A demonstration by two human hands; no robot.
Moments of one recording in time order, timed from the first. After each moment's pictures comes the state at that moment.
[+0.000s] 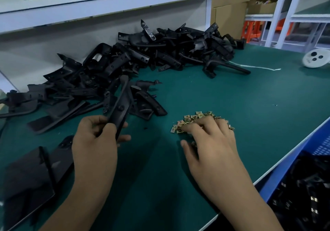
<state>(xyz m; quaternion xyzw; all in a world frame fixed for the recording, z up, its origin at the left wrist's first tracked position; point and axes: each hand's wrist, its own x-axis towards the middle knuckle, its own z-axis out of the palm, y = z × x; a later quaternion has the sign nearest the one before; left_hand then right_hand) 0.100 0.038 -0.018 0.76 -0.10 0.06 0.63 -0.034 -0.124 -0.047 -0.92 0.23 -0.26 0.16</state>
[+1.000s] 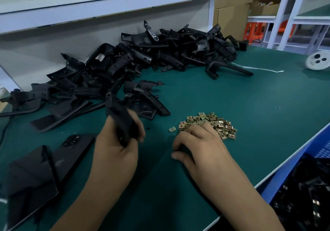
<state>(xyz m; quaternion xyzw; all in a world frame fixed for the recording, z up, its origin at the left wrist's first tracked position) 0.106 0.031 -0.027 0.74 -0.33 0.04 0.58 -0.024 -0.123 -0.042 -0.94 0.10 -0.24 0.22</state>
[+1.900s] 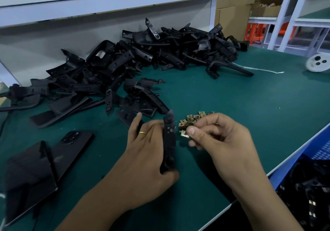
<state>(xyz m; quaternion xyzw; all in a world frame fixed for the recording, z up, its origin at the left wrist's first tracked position) 0.075 0.023 -0.028 0.82 -0.54 0.05 0.17 -0.033 -0.136 -0.036 -0.65 0.16 -0.33 0.66</state>
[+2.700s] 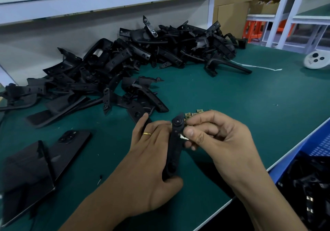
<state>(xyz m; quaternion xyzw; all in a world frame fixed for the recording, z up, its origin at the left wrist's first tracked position) 0.061 0.021 -0.021 0.79 -0.58 0.04 0.20 -0.037 -0.138 -0.034 -0.61 0.07 -0.32 0.72</state>
